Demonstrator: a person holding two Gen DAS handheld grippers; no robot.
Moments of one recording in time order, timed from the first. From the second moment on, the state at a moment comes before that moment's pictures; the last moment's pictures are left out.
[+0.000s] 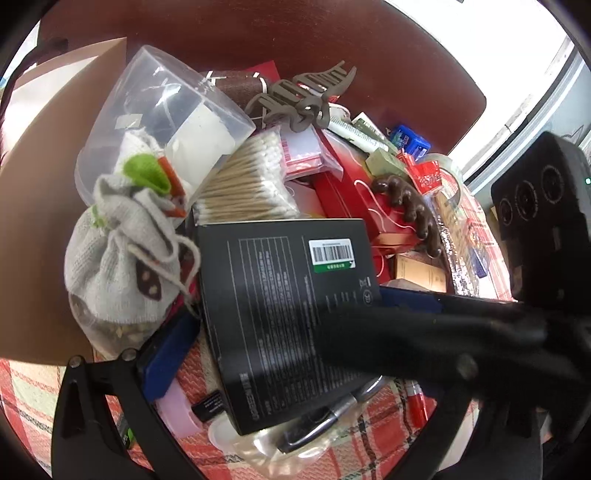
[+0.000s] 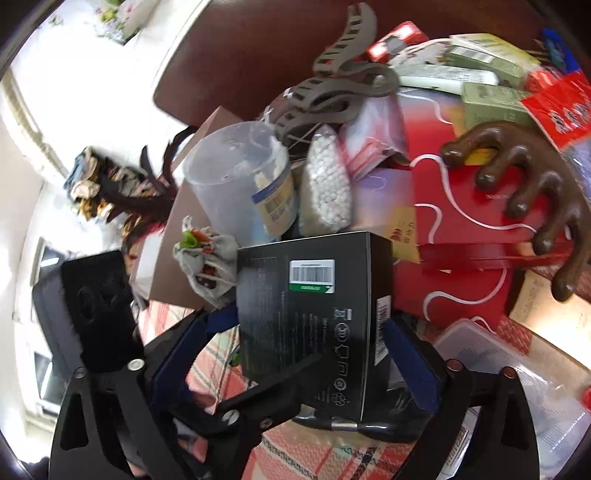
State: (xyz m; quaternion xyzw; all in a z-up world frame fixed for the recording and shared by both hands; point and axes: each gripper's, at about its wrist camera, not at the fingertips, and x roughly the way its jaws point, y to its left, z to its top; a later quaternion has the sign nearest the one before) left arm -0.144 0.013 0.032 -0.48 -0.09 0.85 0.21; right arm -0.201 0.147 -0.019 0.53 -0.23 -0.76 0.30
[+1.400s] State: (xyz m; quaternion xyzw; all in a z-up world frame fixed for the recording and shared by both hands) left arm -0.051 -0.037 0.154 -0.36 -0.09 0.91 0.21; right arm -0.114 0.107 0.109 0.44 -0.20 -0.82 0.32
